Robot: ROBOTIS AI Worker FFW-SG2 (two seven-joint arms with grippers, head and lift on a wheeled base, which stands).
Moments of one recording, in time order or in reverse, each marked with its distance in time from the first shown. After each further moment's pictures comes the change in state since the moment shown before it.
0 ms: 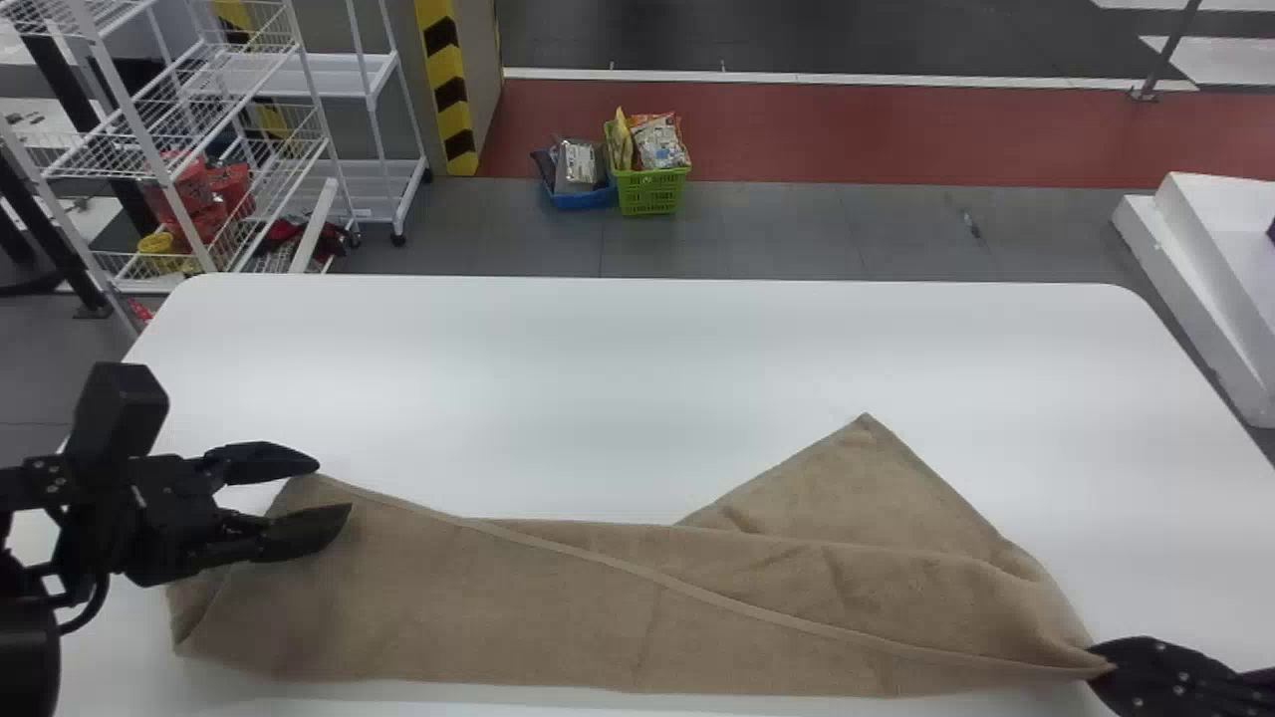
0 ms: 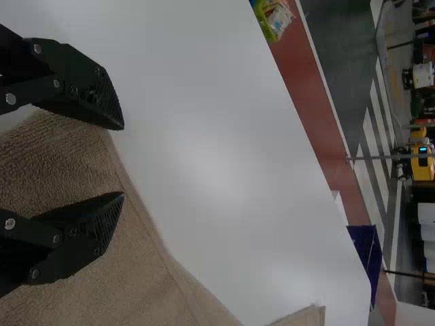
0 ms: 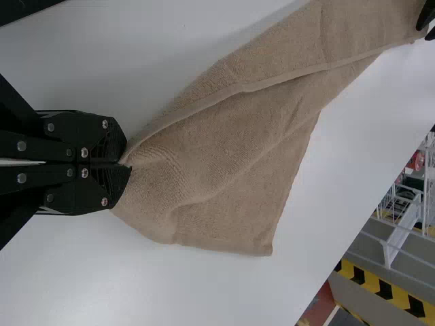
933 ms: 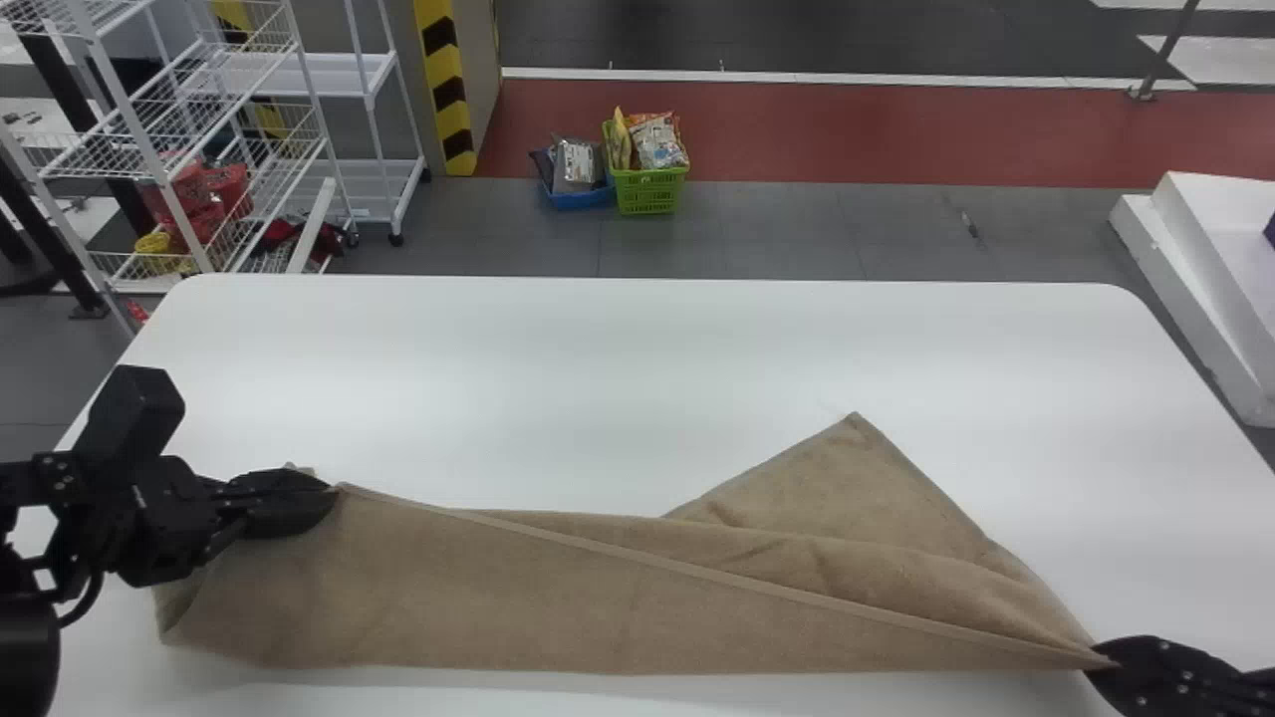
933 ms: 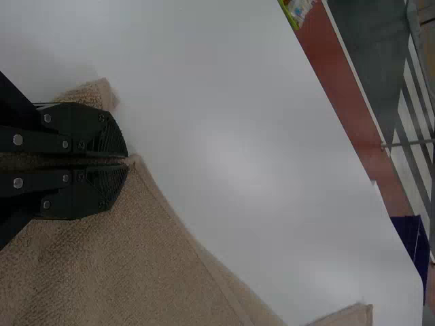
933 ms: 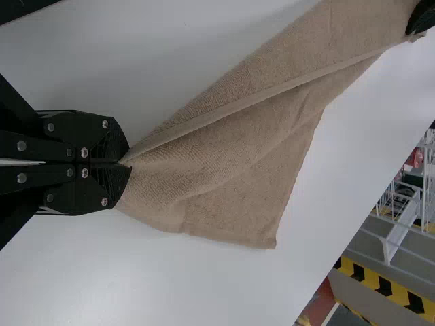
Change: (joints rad) left arm -0.003 0.018 0.002 0.008 -0.042 -0.028 -0.021; right arm -0.003 0.001 -0.009 0.002 -0.004 0.000 0.000
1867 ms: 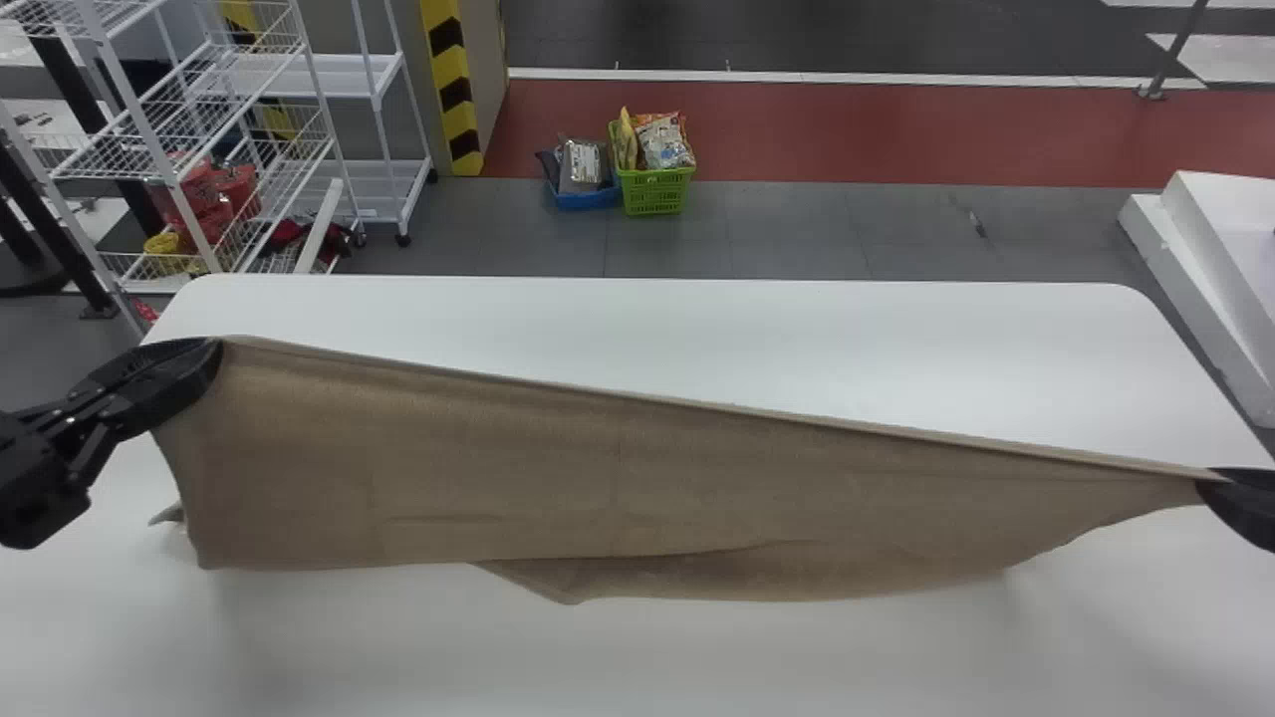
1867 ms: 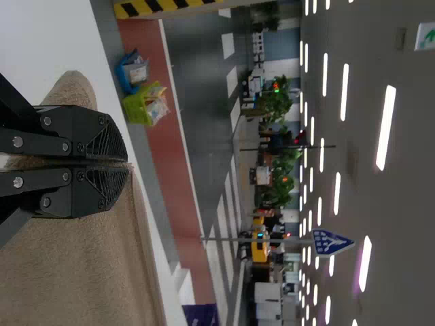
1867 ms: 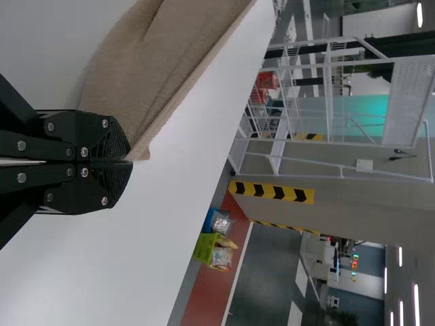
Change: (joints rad) left arm 0.105 -0.114 0.244 -0.243 0.561 0.001 0.231; right arm -0.222 0.004 -0.216 -0.022 -0.427 0.368 0.000
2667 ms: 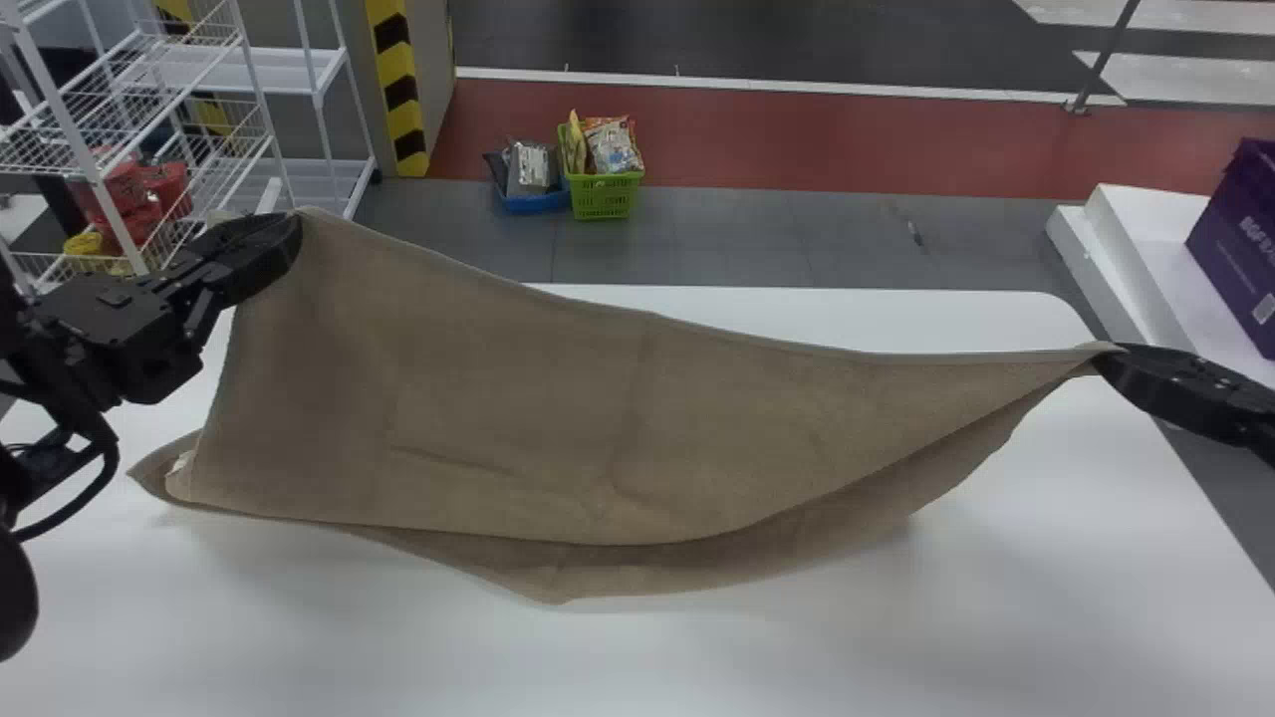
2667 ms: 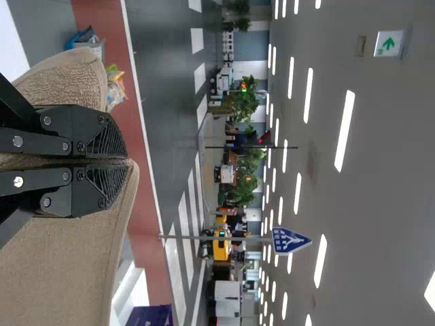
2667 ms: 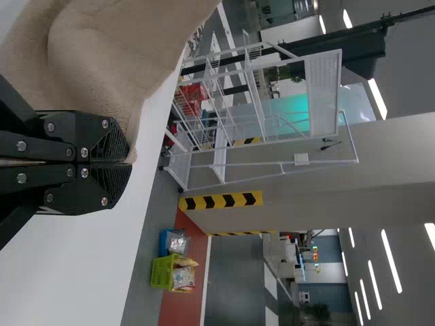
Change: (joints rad) left arm -0.204 -0.009 -0.277 0.079 0.004 0.063 0.201; right arm -0.217 -0.021 0.048 0.034 -0.058 0.224 -0.032
